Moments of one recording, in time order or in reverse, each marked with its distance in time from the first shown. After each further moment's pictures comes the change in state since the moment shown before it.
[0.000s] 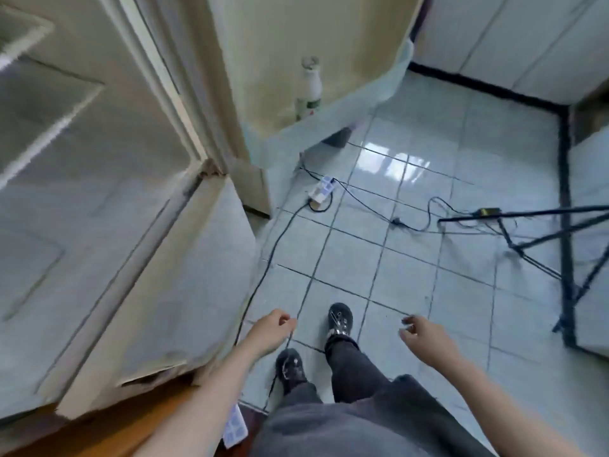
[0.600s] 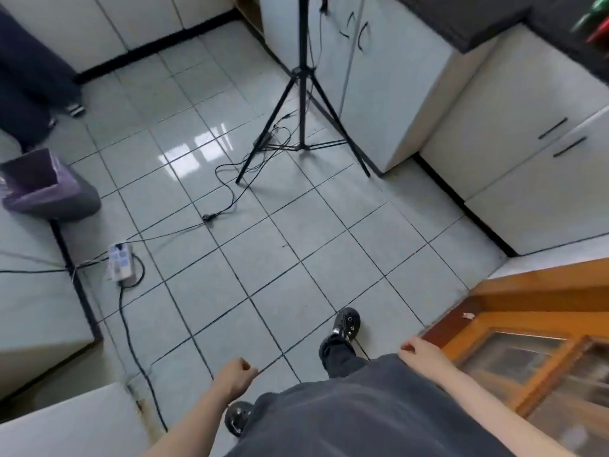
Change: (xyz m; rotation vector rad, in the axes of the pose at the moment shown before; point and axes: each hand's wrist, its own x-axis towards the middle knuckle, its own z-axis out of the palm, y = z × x) left_hand 0.024 0.193 0.288 0.980 -0.403 0.123; right_hand -0.126 0.386 0.079 0.729 -0.042 0.629
